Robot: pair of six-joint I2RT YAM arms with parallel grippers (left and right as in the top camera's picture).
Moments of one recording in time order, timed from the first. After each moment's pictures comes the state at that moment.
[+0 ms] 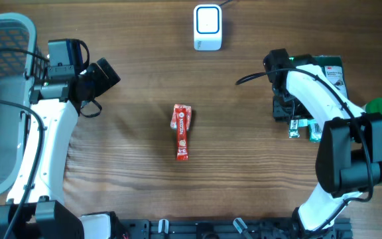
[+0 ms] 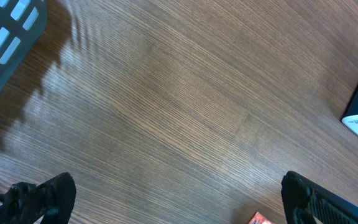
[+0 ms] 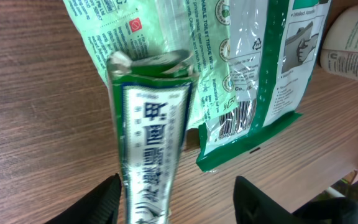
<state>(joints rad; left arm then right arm) 0.07 1.48 1.22 -0.76 0.00 -0.55 0.17 1.90 1.32 -1.19 0.46 0.31</state>
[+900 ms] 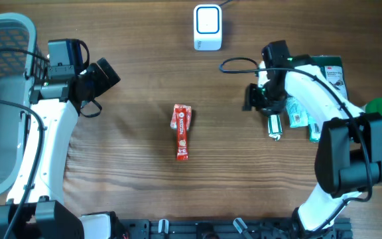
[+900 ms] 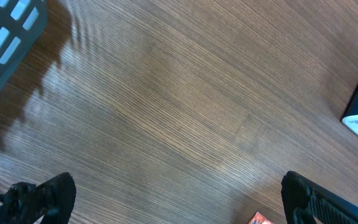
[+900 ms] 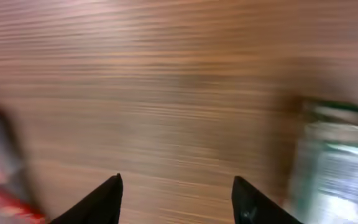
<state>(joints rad) 0.07 1.48 1.22 -0.76 0.00 -0.55 0.20 1.90 1.32 -0.92 -0.26 0.27</state>
